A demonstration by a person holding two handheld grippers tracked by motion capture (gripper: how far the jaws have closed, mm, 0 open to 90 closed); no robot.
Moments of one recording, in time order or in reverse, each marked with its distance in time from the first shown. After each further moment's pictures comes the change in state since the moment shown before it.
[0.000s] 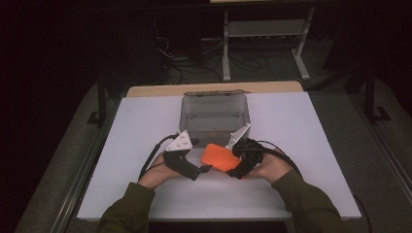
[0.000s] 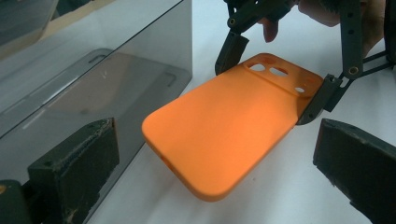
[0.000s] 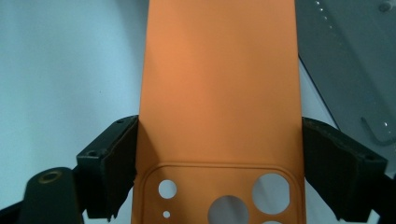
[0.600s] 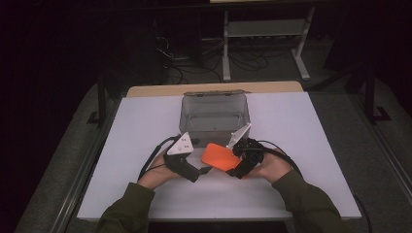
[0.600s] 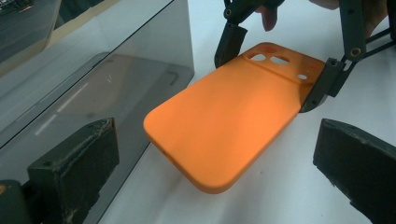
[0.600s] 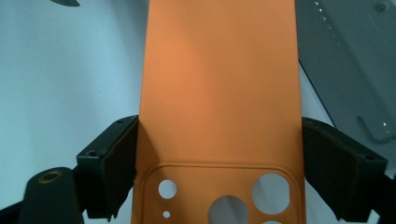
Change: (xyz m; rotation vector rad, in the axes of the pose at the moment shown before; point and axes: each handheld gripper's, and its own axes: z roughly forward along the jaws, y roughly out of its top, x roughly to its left) left arm -0.004 -0.001 0.001 0.014 0.027 0.080; right arm -0.001 -0.001 -0.001 -0.004 -0.002 0.005
